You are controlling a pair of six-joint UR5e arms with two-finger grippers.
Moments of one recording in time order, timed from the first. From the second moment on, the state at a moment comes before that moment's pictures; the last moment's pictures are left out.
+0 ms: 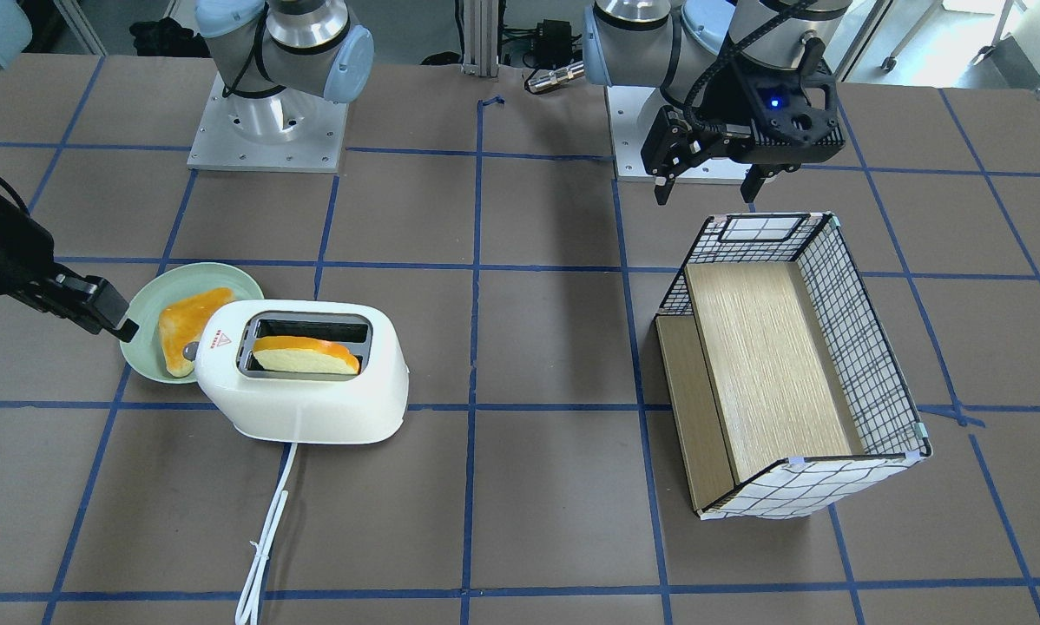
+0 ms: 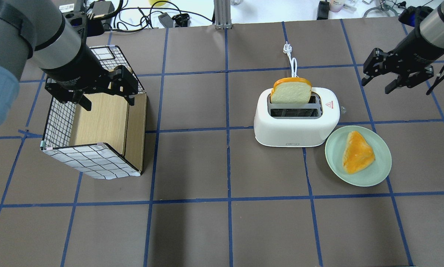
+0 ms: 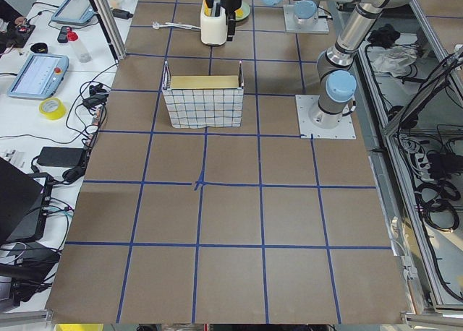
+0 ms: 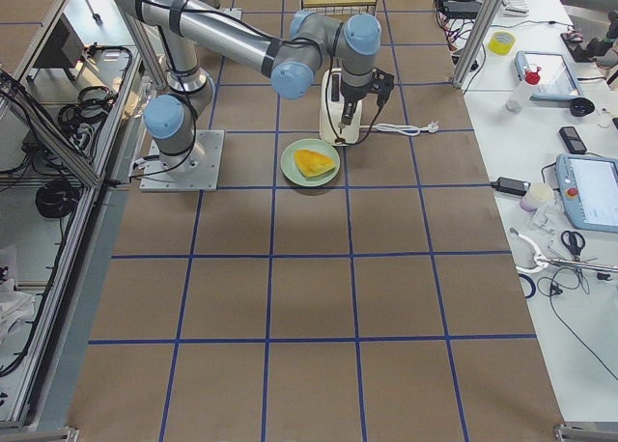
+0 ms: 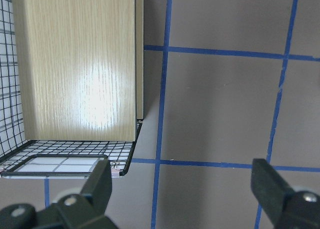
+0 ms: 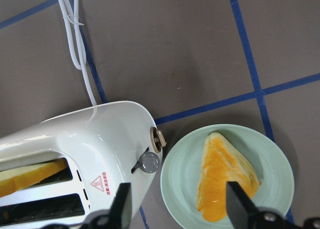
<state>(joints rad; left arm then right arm) -1.58 -1.46 -1.67 -1.53 1.56 -0.10 1.21 -1.49 1.70 -1.75 -1.41 -0.06</state>
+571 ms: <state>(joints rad) -1.58 -1.46 -1.67 -1.53 1.56 -0.10 1.31 -1.58 1.62 -1.63 -1.50 -0.04</state>
